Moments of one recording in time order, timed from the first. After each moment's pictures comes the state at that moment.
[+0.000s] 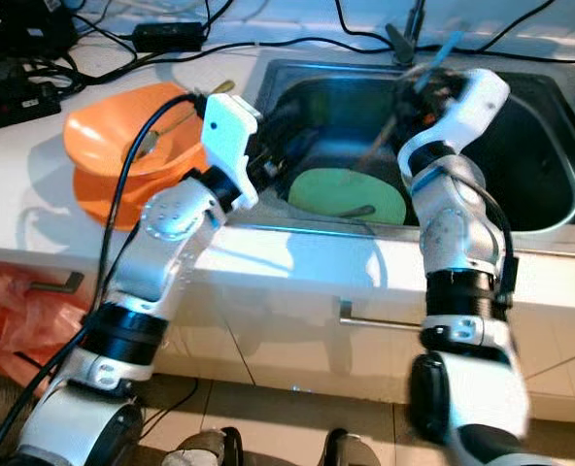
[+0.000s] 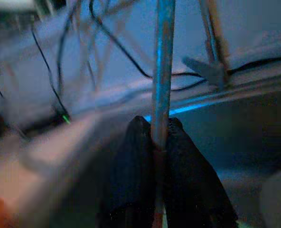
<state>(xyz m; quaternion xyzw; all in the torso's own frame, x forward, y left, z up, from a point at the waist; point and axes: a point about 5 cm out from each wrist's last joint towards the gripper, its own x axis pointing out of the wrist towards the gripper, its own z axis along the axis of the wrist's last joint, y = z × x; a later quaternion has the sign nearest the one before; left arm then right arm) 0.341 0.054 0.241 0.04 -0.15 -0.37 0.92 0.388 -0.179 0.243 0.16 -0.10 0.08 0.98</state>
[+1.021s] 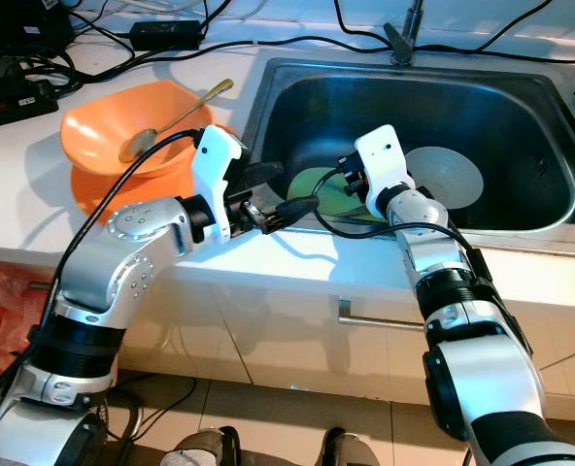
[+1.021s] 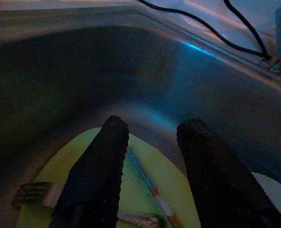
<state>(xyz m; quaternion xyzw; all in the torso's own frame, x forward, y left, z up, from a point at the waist) 0.326 0.077 0.222 0.04 0.02 -0.45 0.89 0.398 -0.159 0.183 -0.18 -0.01 0.17 0.97</state>
